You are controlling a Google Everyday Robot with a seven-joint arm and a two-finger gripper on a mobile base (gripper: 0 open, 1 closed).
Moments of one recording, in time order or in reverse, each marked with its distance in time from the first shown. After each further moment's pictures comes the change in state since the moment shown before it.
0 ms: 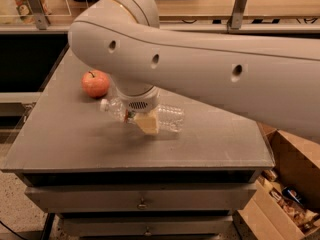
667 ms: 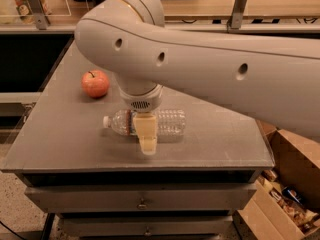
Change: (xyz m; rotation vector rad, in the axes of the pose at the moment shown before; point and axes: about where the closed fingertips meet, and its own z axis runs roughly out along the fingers) arm 0.000 -0.001 0.003 -0.010 -0.027 0.005
